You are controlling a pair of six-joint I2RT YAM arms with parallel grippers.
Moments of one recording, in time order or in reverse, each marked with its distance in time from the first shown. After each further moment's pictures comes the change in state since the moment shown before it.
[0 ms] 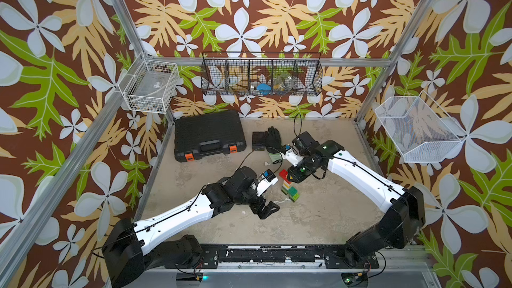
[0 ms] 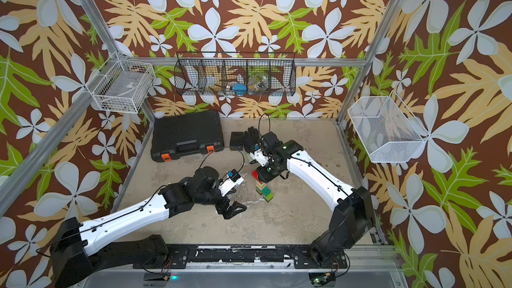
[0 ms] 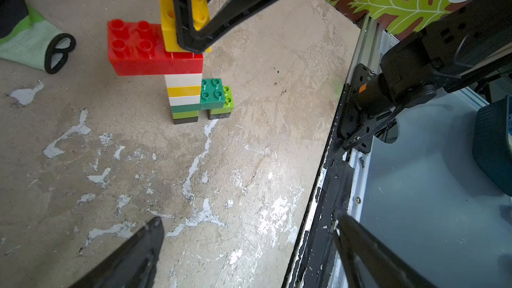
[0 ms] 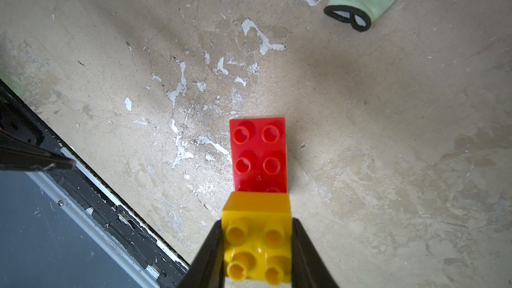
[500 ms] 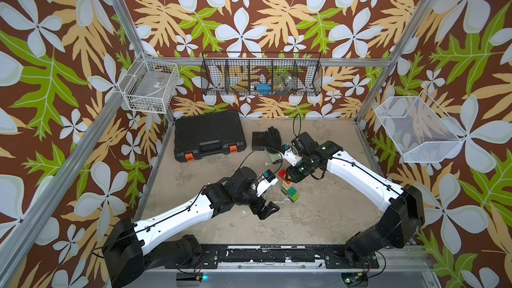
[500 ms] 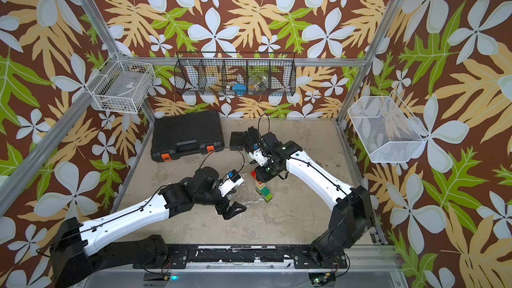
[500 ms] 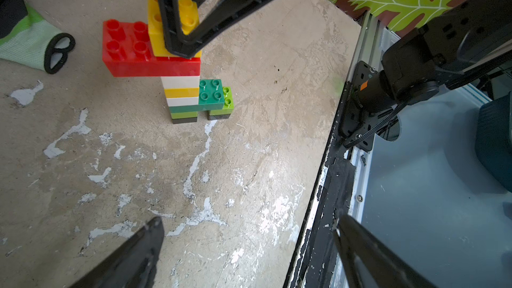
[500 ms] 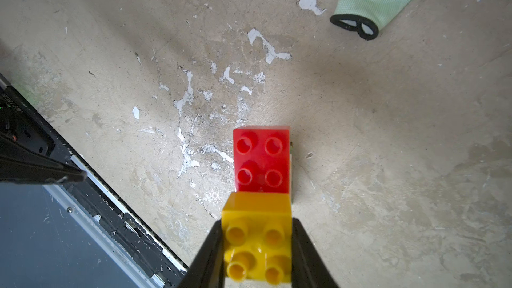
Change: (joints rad) left arm 0.000 0.000 -0.005 0.000 0.000 0.009; right arm 0.002 0.005 -0.019 0.040 -0.017 0.016
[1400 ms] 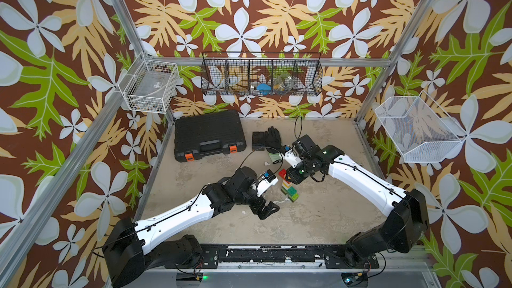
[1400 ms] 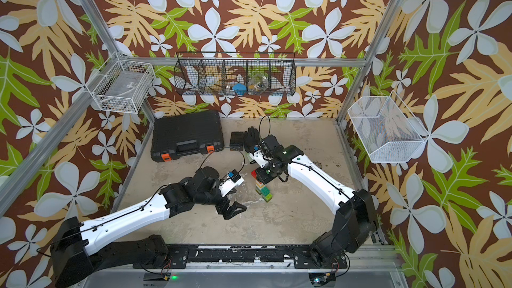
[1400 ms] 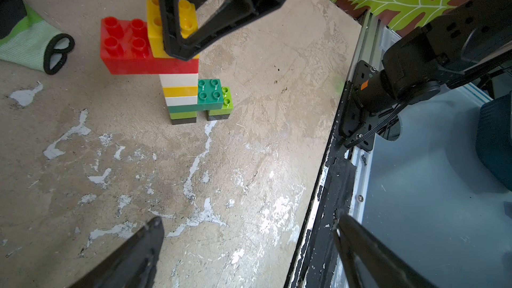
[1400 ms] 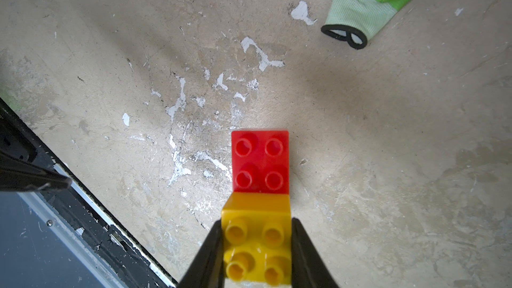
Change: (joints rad) left arm 0.000 0.002 0.002 0.000 0.000 0.003; right arm 0.009 -0.029 -0.088 0.085 0.039 0.000
